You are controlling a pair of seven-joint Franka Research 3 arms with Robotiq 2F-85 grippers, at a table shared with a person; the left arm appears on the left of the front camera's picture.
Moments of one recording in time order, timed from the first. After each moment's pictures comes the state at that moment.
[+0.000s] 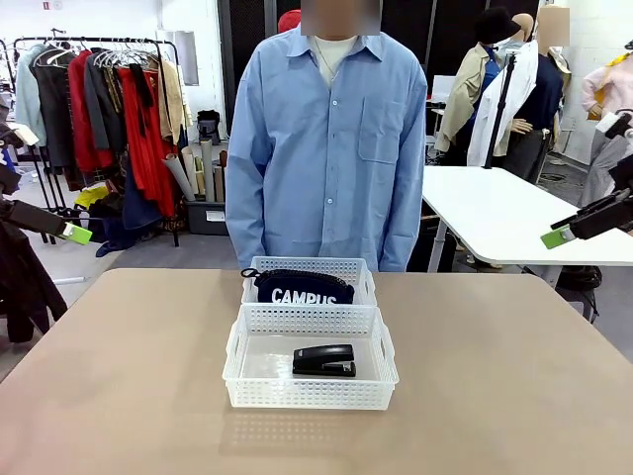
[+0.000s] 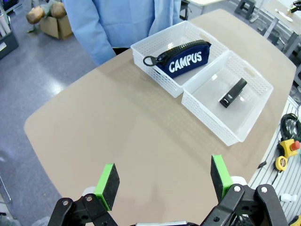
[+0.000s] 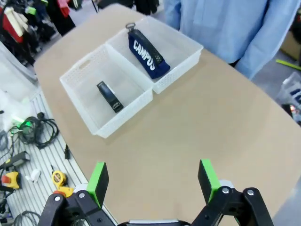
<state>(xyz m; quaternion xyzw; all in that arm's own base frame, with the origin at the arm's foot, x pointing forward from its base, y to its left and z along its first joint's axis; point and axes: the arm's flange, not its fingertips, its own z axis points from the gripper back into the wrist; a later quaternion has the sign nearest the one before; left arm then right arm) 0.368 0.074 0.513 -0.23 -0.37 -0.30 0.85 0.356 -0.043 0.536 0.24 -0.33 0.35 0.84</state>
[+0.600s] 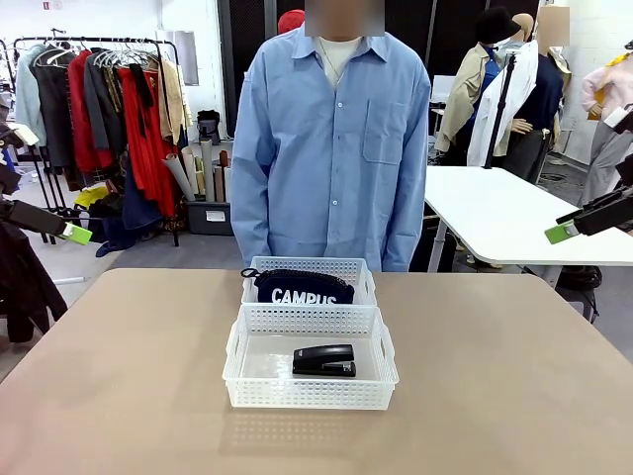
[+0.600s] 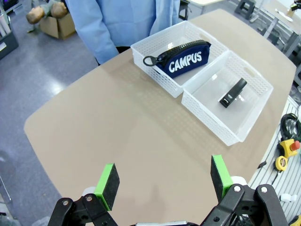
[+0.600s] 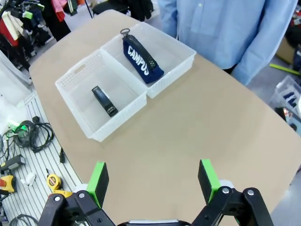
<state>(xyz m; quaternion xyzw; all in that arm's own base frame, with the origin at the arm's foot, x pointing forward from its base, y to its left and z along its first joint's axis) 0.368 0.074 0.513 -0.23 -0.37 -0.30 0.85 0.353 -0.047 0.540 0.22 -0.35 0.35 0.84</state>
